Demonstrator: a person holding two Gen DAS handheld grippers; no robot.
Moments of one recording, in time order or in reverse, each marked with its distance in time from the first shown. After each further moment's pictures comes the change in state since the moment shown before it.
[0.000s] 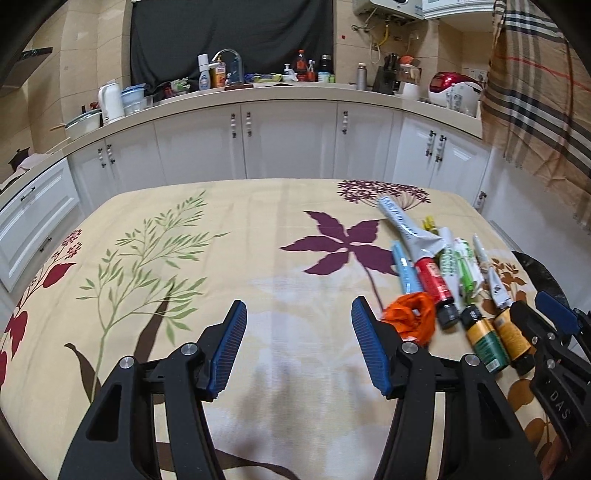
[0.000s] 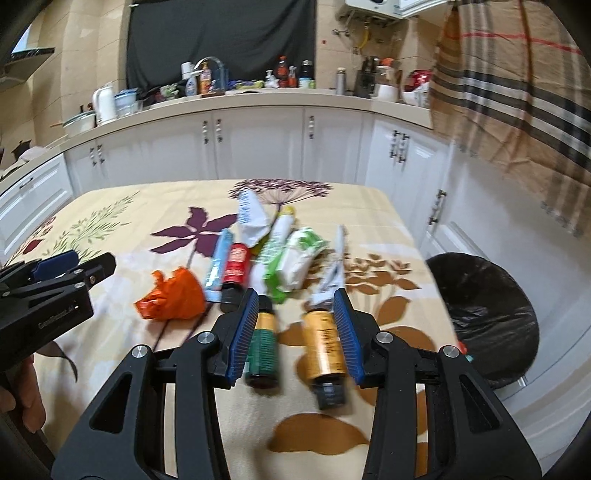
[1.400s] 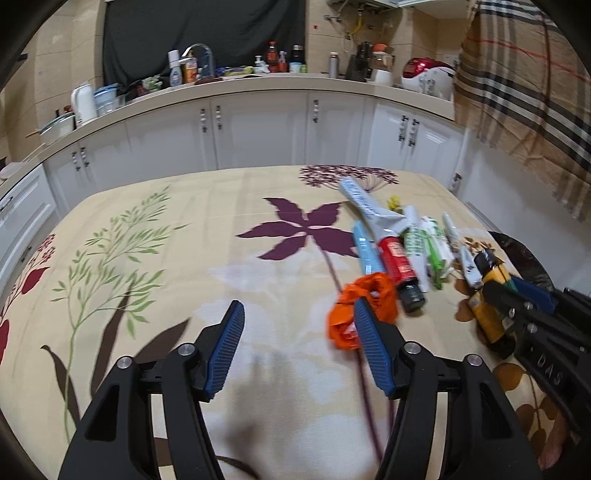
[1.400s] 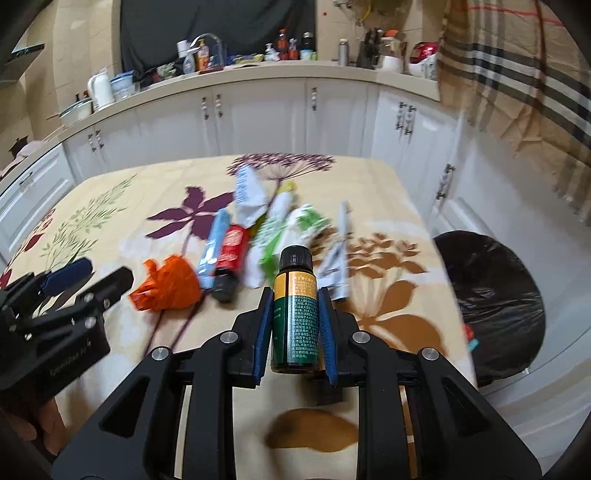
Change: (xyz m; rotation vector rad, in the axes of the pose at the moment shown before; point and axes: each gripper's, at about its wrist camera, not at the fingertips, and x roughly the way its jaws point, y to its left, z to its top) left arm 0.004 -0.030 -0.006 0.065 0.037 -0.100; right arm 0.011 -0.018 0.008 0.036 0.112 0.005
